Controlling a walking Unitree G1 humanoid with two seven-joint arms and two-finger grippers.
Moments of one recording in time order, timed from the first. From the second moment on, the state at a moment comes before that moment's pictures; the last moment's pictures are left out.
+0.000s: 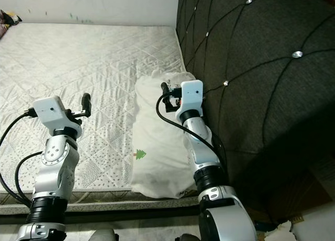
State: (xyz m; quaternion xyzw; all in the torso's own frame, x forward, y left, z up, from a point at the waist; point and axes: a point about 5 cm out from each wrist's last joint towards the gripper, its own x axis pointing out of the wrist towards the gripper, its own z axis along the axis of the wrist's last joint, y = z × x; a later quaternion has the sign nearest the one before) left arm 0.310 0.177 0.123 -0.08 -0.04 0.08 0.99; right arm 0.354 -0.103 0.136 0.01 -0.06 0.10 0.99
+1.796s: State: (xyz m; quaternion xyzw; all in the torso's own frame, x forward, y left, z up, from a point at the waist) left arm 0.311 0.183 0.120 -0.07 -0.04 0.08 0.99; right arm 0.355 -0.088 0.129 0.01 -0.04 0.12 0.99
